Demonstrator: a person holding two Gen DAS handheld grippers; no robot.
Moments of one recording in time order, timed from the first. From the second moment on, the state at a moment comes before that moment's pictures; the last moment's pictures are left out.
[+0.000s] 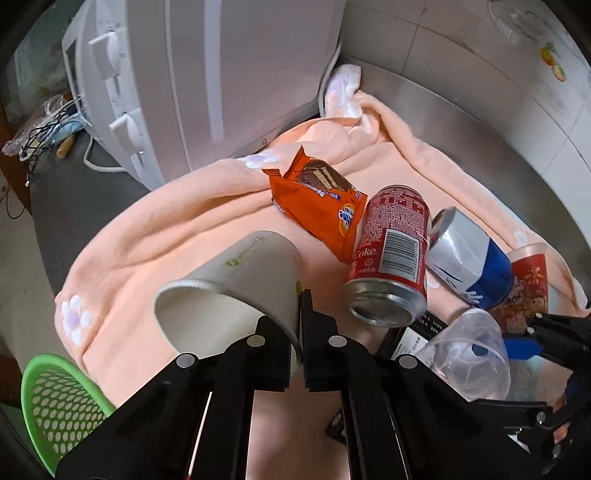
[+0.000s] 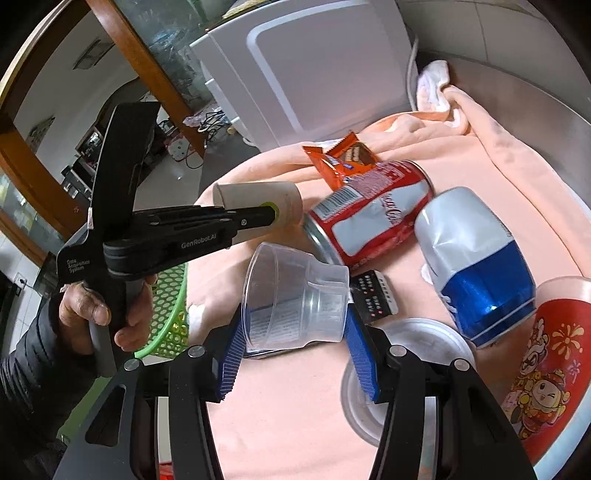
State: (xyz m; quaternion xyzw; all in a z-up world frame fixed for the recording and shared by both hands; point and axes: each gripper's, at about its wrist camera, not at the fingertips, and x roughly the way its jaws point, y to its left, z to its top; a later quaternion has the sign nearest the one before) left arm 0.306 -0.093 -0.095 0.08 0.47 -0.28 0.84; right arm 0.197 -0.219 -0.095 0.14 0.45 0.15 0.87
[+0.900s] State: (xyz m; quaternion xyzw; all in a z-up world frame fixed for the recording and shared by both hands) left arm 0.250 0.130 -0.076 0.02 0.47 -0.07 0.88; right arm 0.238 -0.053 -0.092 0.06 0.46 0.31 0.83
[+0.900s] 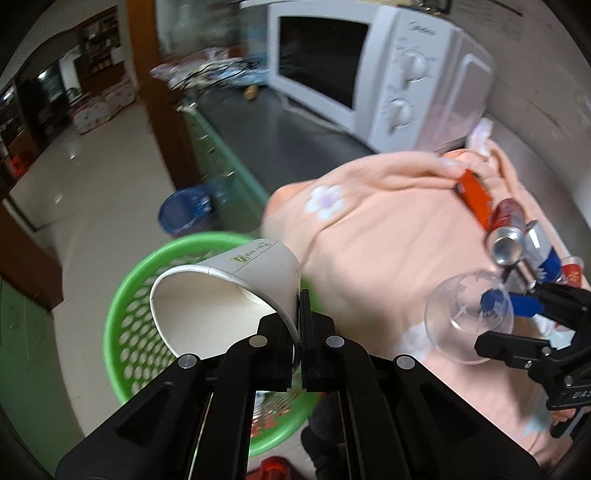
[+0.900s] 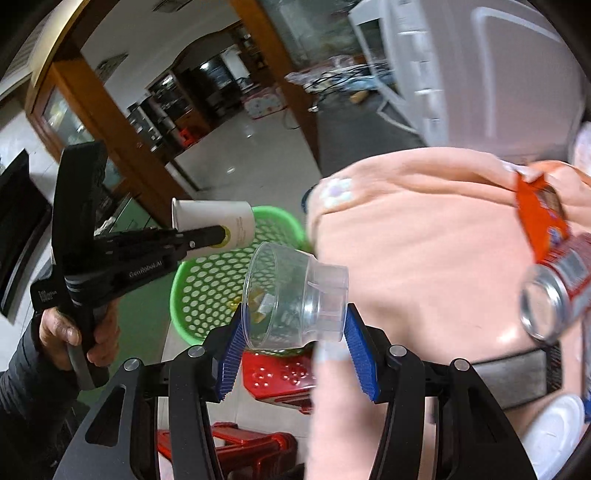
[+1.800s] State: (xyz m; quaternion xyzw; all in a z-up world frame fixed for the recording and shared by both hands) left arm 0.226 0.222 -0.113 -0.03 0.52 0.06 0.85; right arm 0.278 0.058 -0.128 0.06 0.49 0.36 0.79
